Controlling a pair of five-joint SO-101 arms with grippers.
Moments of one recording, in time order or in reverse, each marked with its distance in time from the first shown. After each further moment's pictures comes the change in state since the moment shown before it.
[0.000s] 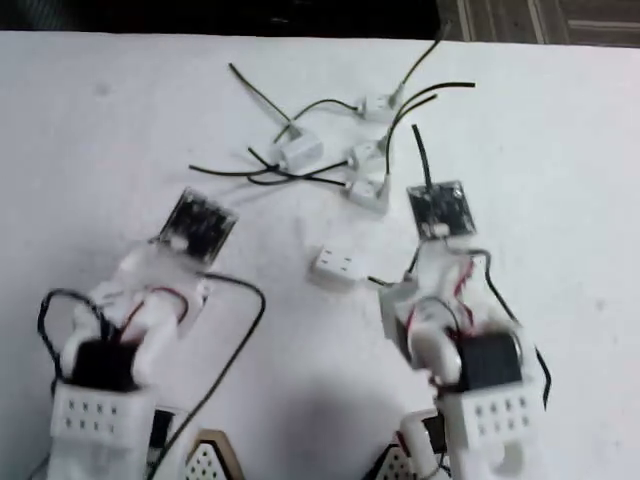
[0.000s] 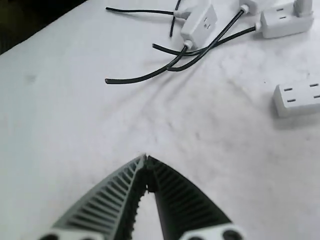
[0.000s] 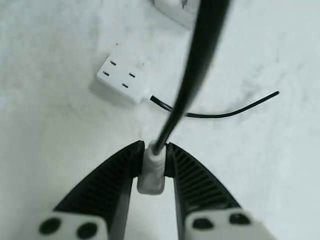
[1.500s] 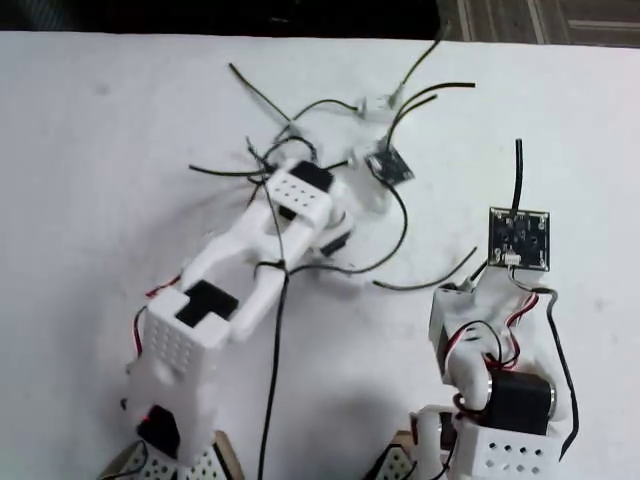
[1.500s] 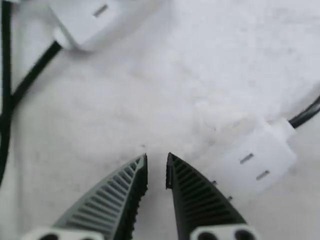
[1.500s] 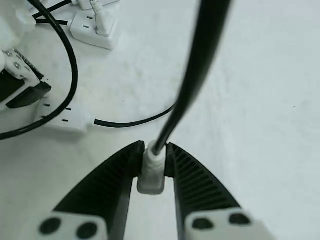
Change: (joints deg) left arm 23.0 100.5 -68.4 6.9 -3.1; right arm 17.1 -8.8 3.6 0.8 2.4
